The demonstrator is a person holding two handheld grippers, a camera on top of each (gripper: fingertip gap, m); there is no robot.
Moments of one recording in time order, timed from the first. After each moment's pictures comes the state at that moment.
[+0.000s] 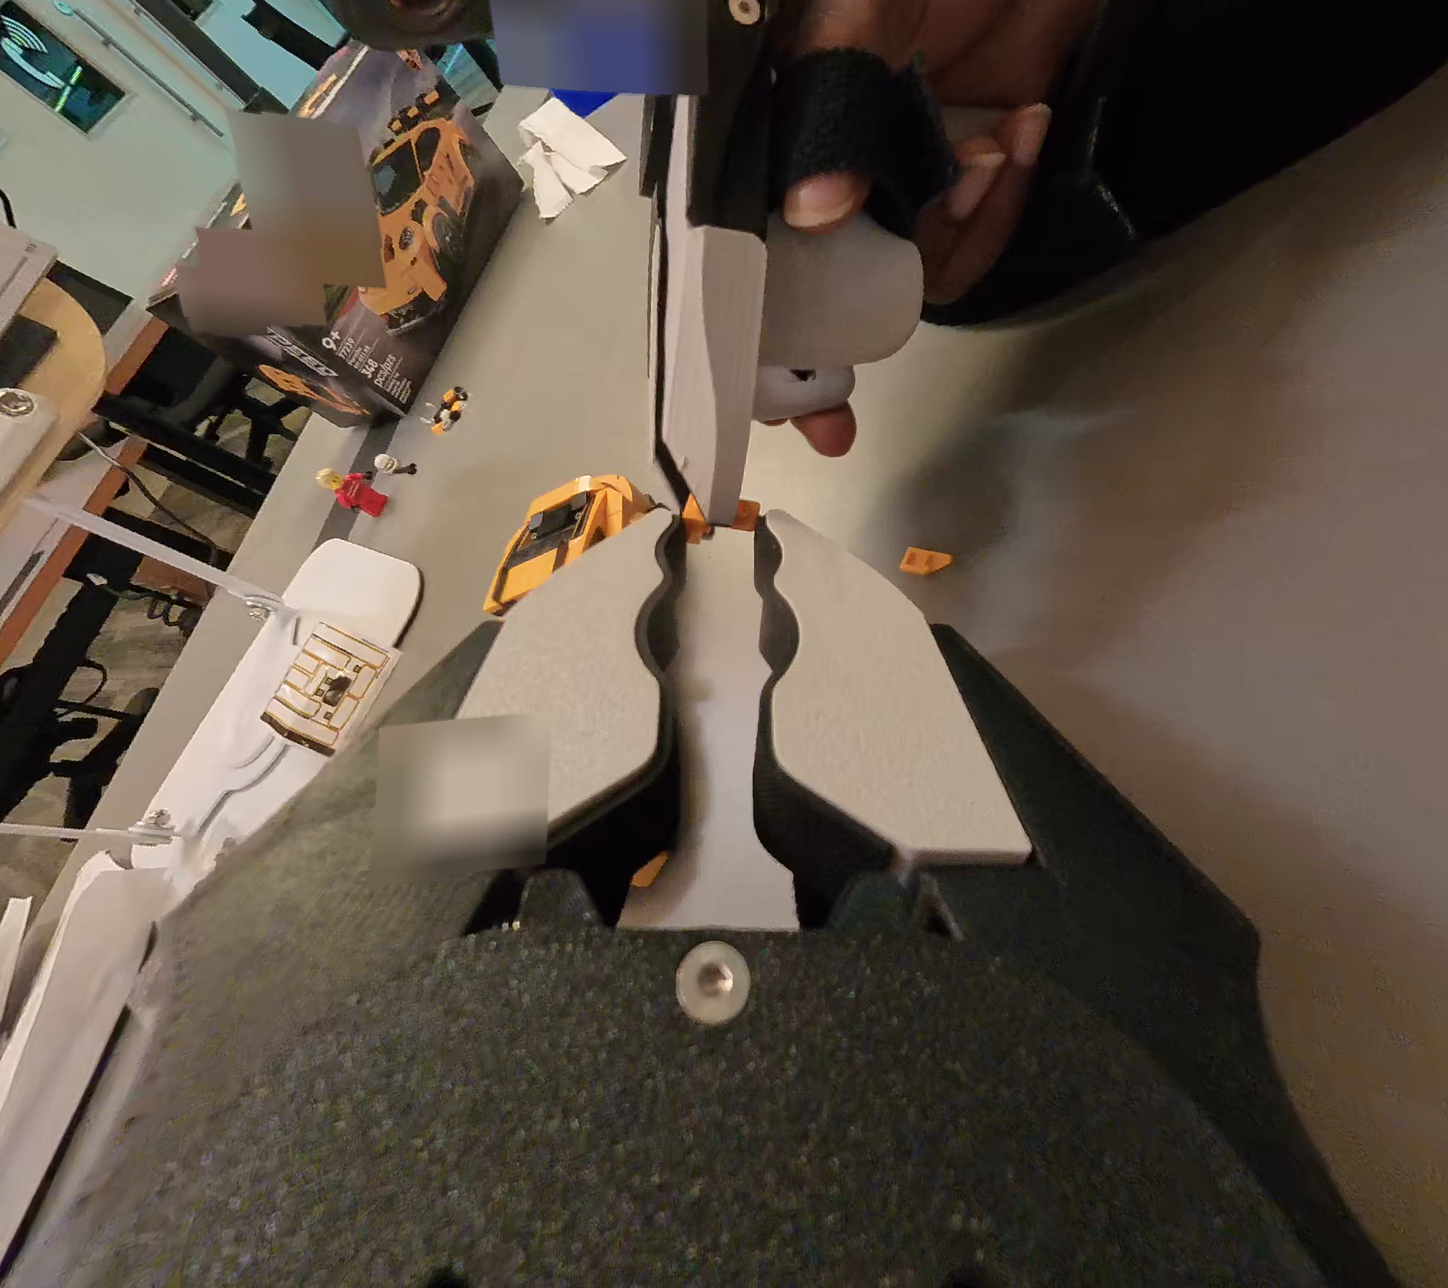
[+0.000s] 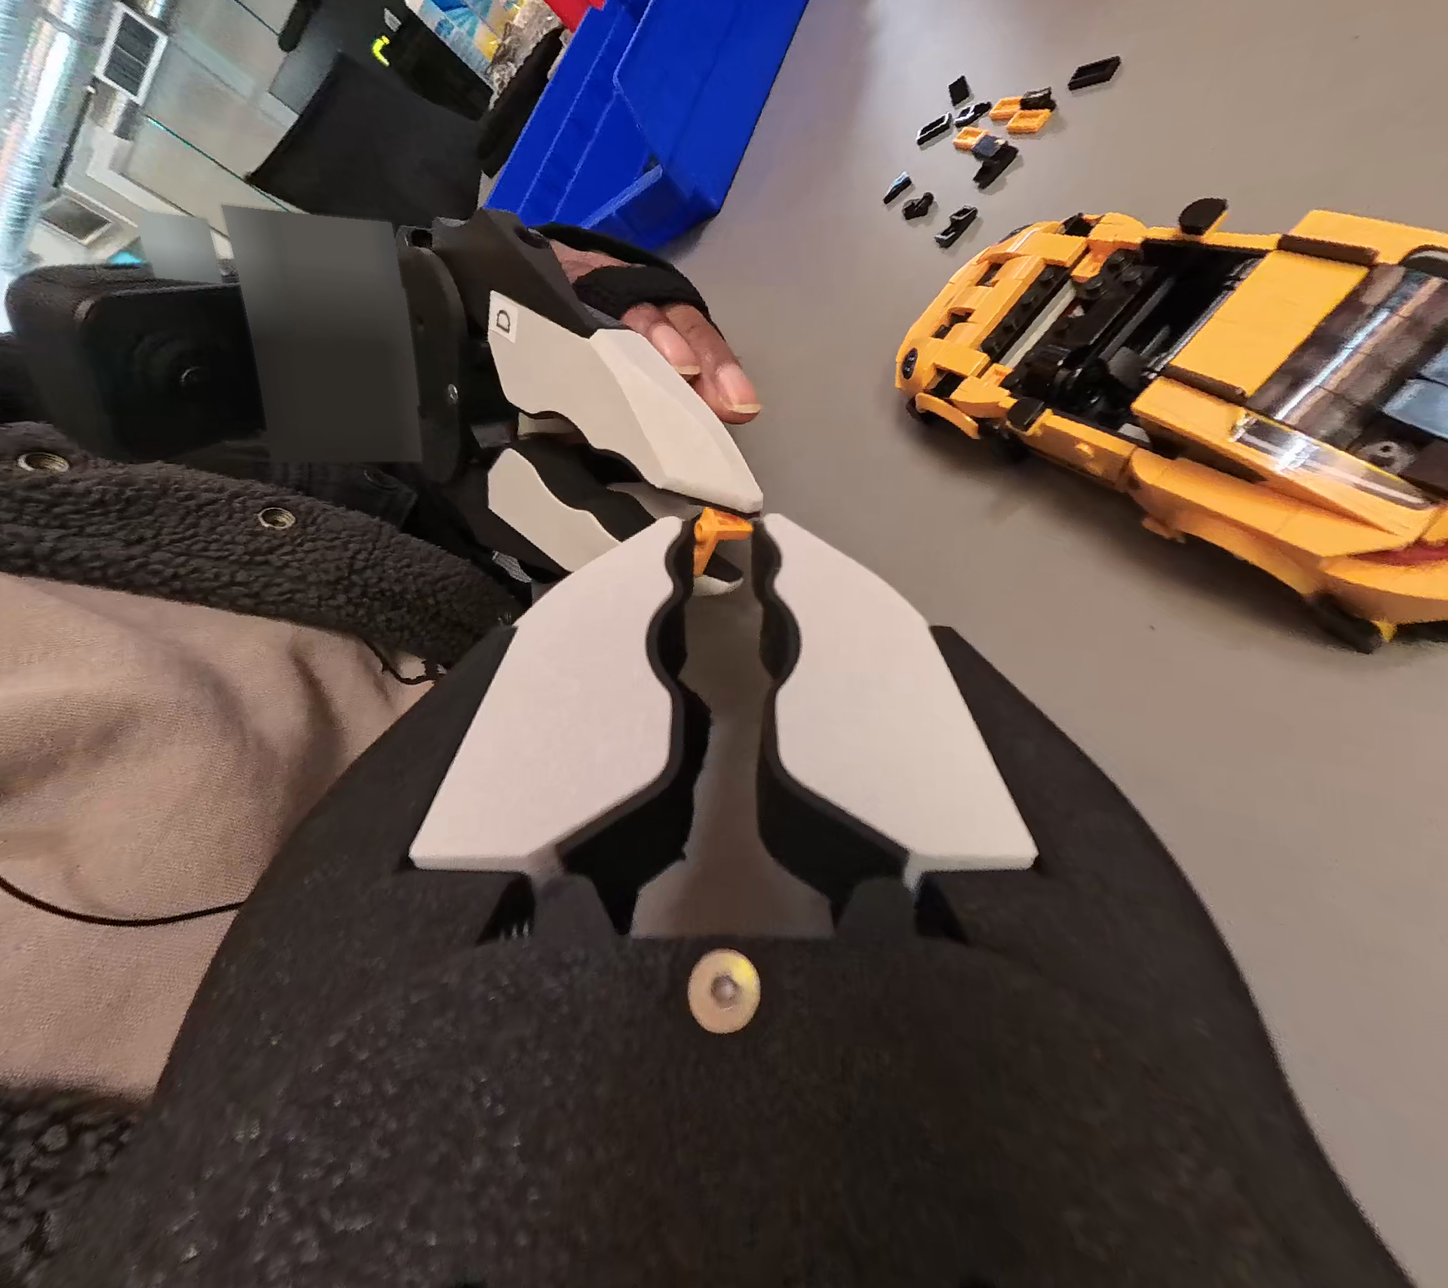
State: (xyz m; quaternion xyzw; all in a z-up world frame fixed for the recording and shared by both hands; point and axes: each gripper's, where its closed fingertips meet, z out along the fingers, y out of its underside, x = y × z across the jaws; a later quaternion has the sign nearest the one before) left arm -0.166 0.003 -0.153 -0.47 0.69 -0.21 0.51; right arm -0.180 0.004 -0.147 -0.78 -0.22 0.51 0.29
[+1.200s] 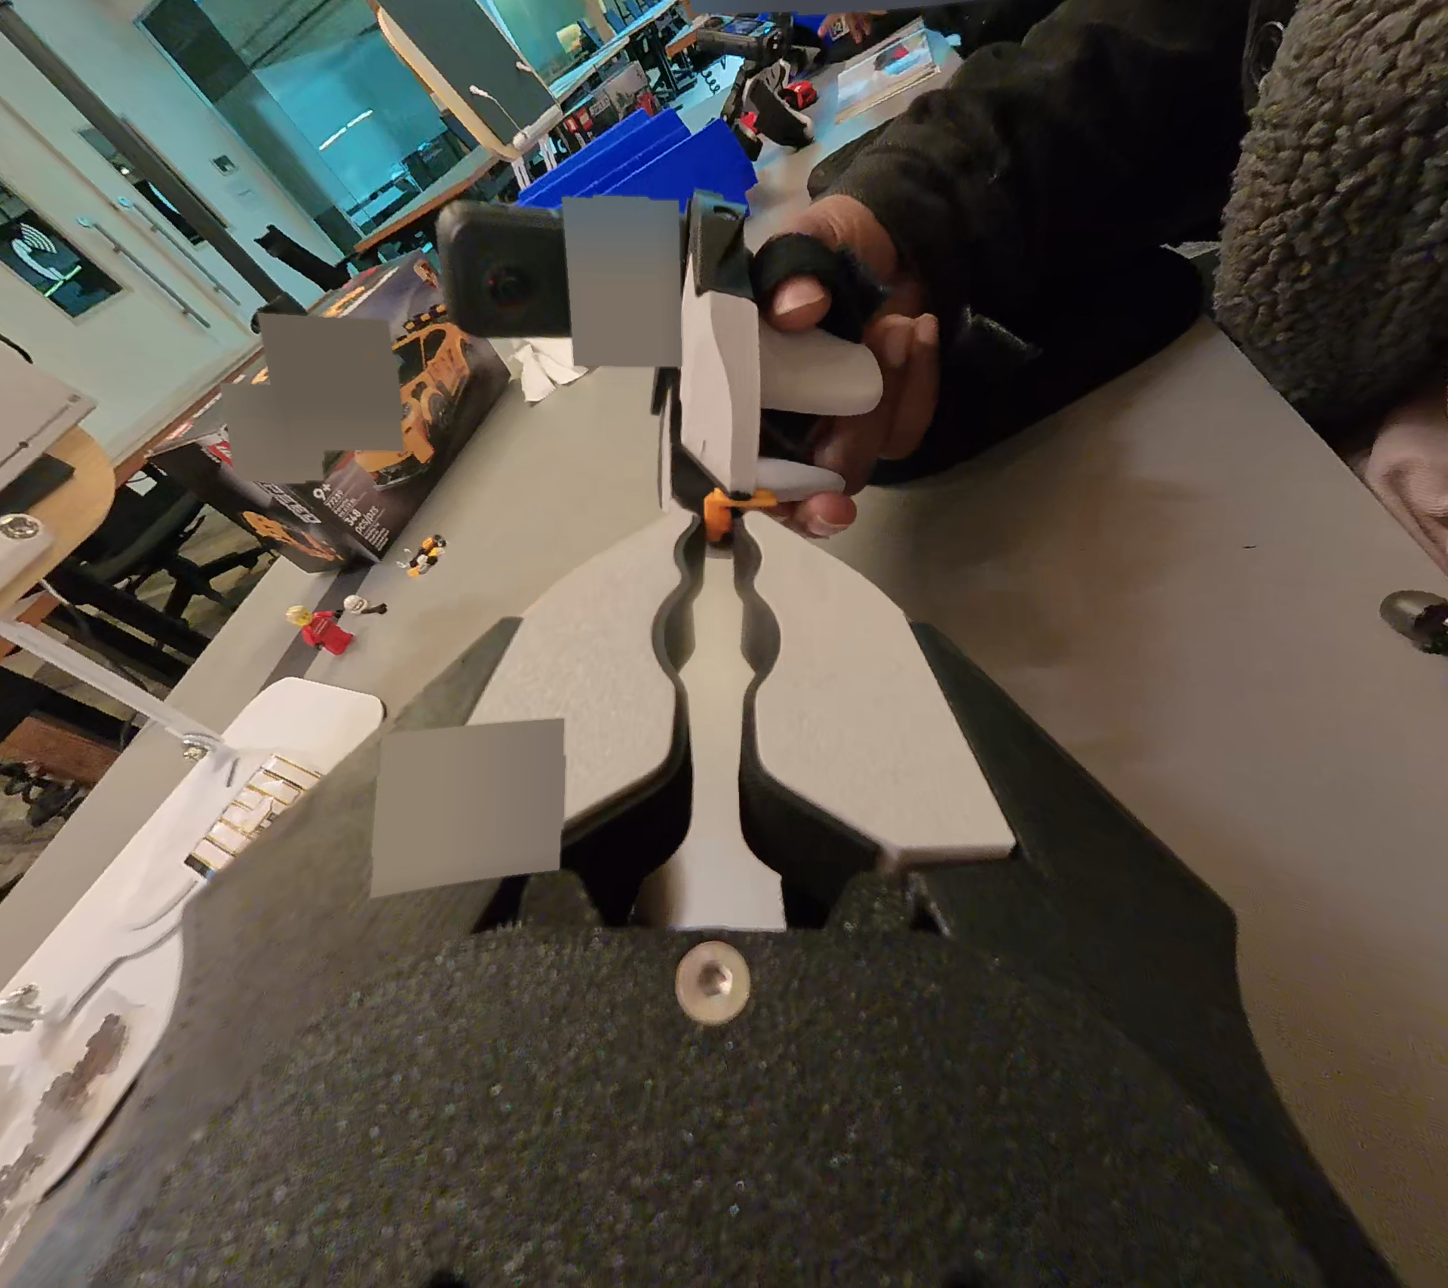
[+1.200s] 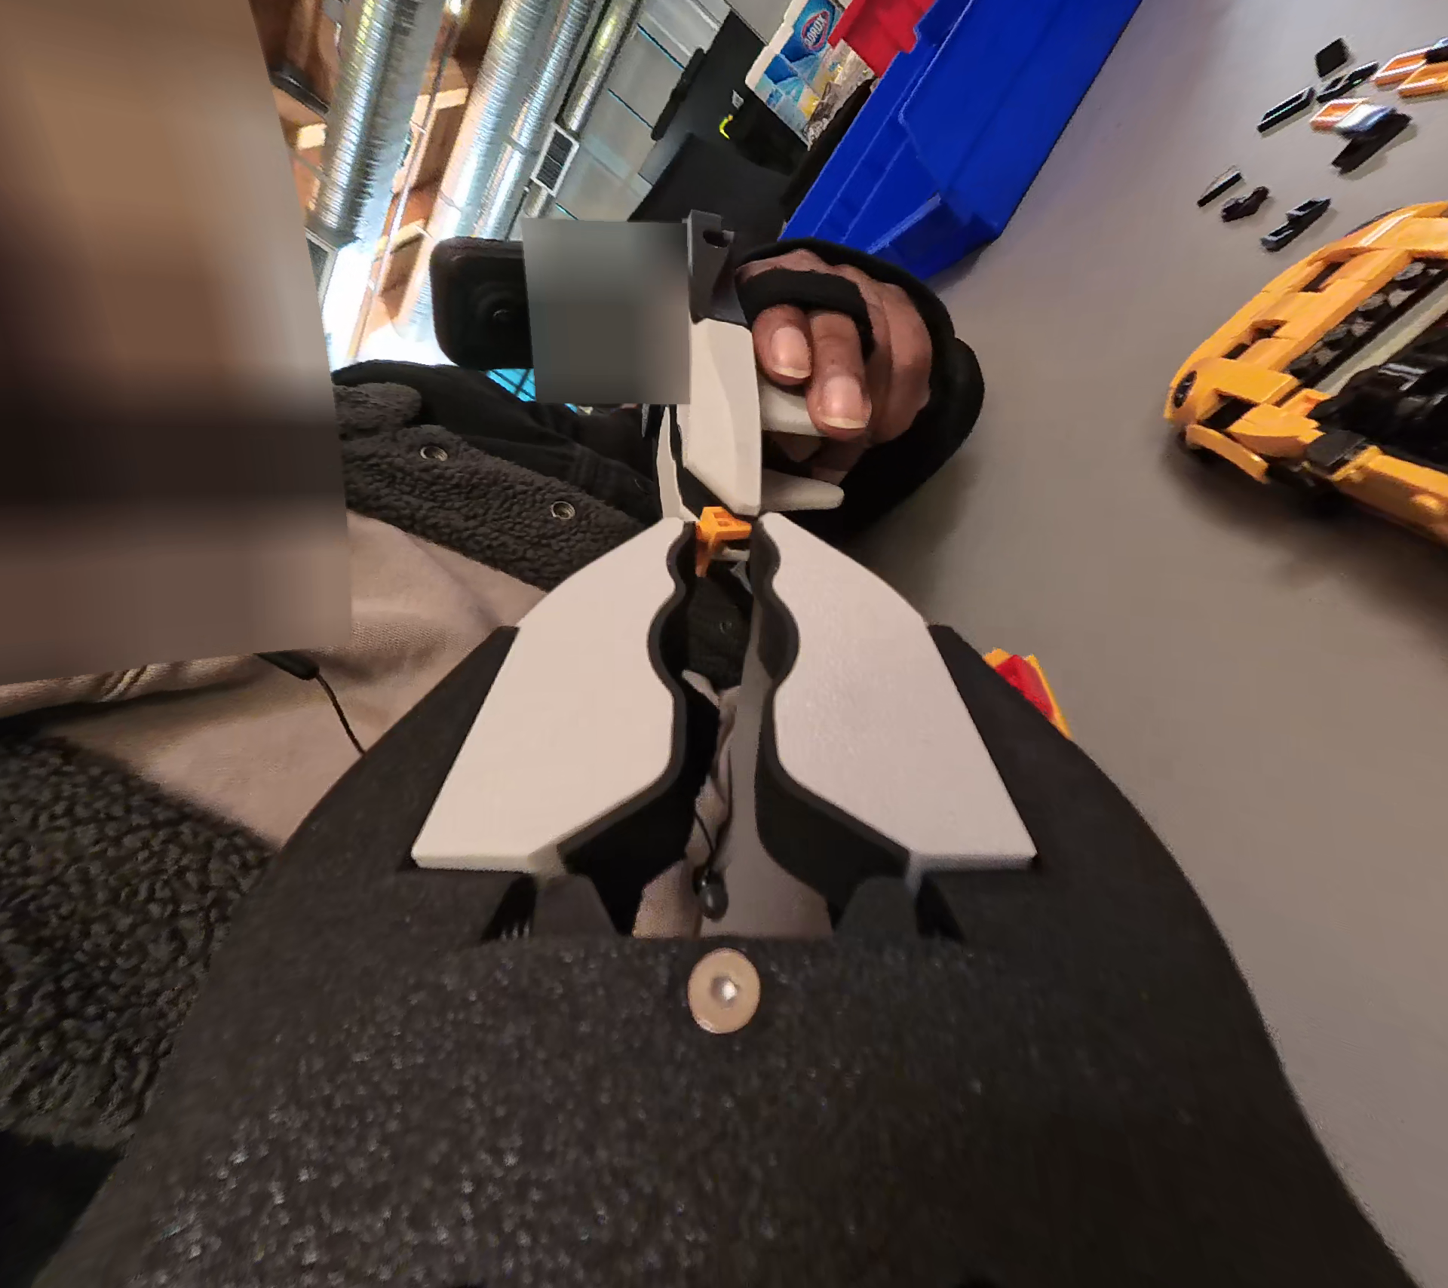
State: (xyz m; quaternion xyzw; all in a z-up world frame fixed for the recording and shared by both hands) left arm -0.173 -0.018 -0.118 -0.40 0.65 -0.34 0.54; right arm -0.188 -0.020 -0.113 -0.66 -0.22 0.68 0.23
